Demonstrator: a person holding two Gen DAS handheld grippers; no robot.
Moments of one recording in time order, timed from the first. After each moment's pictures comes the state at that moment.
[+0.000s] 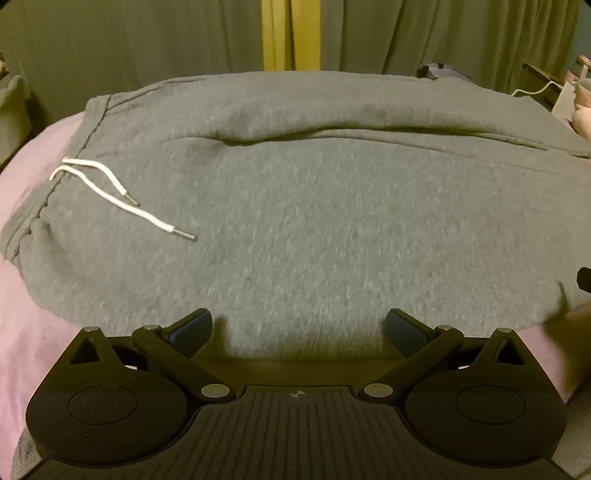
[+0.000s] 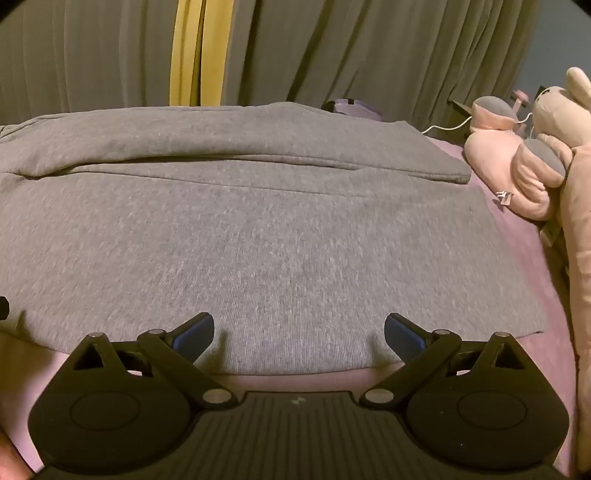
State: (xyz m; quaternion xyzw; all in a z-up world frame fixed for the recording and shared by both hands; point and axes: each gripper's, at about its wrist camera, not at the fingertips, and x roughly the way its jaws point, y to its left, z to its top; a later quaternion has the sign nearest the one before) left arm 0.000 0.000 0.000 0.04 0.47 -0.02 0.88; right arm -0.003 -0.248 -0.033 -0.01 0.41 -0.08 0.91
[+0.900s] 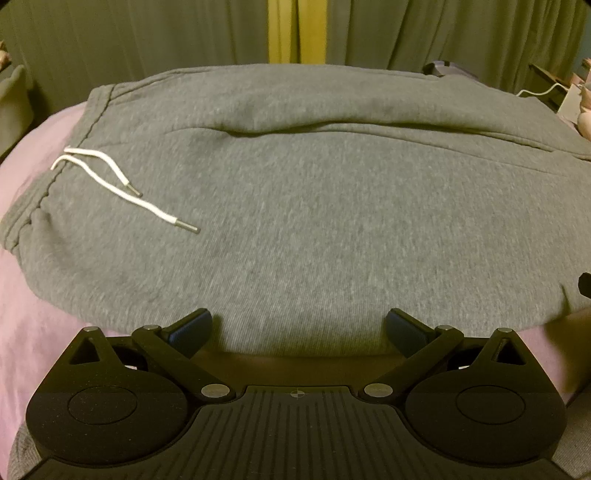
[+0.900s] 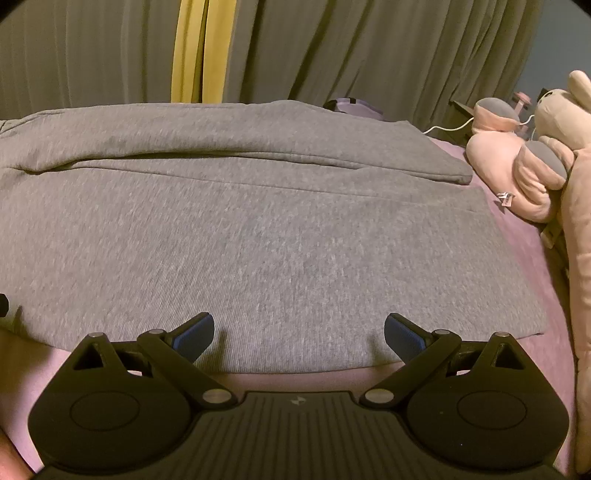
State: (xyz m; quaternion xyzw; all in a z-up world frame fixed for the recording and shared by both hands) left arm -0.001 0.002 -0.004 0.03 0.48 -0.01 0.88; right arm -0.004 -0.247 -0.035 -0.02 0.41 -0.08 0.91
